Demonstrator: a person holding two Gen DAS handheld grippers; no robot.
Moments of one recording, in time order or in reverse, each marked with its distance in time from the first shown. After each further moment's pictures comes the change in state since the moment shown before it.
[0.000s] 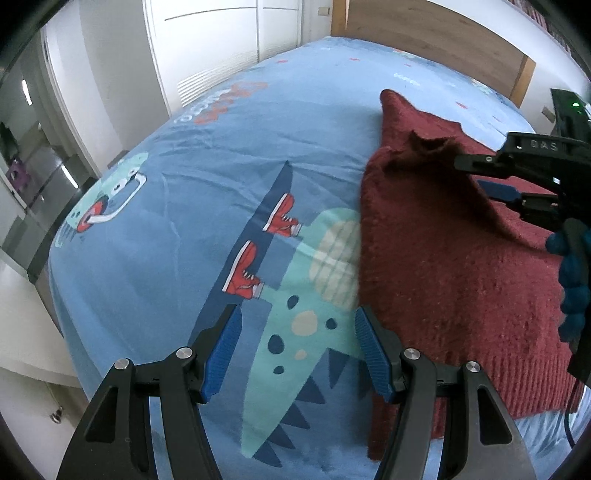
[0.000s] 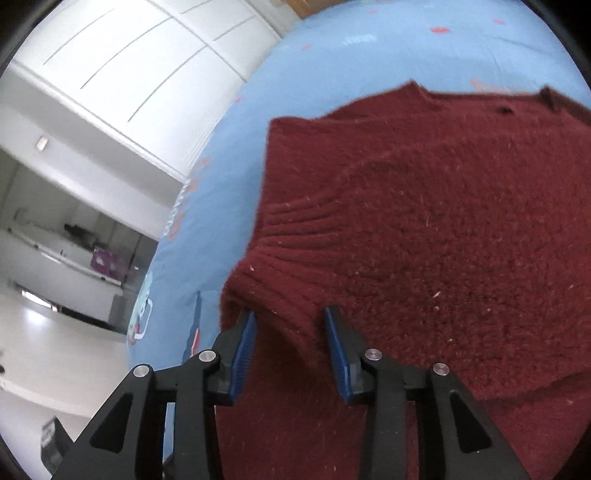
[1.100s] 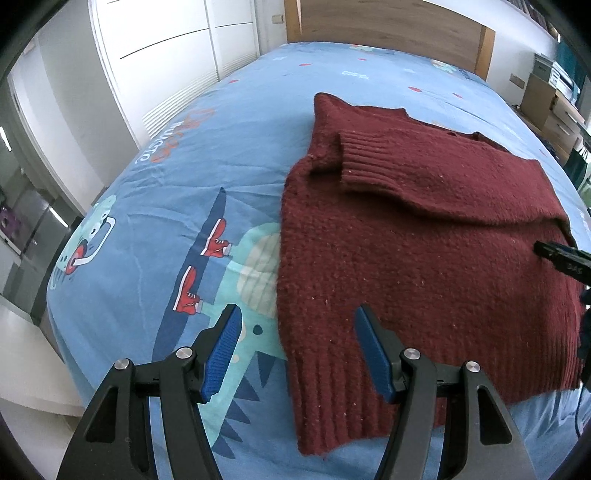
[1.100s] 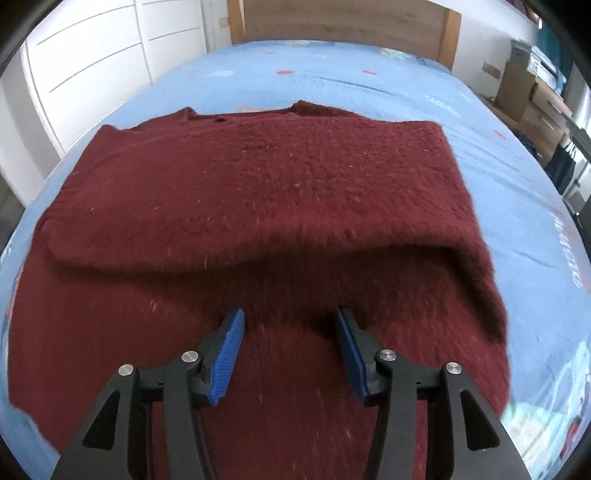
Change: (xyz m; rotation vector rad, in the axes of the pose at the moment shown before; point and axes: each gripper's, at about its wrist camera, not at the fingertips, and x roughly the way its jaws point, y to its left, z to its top) left arm -0.012 -0.062 0.000 0.153 -0.025 -0.012; right arm -0.108 -0.160 -0.115 -0.155 -0.127 -0.557
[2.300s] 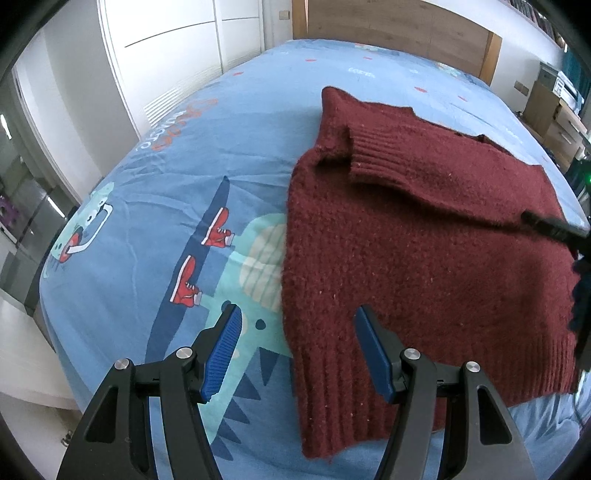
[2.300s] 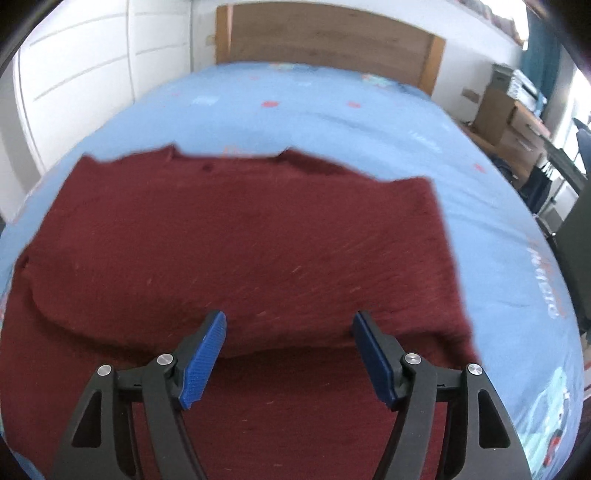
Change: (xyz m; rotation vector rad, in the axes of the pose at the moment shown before) left arm 0.005 0.009 -0.004 -0.039 0.002 -0.020; right arm 0.000 0.024 0.021 -0.005 -0.071 -0.132
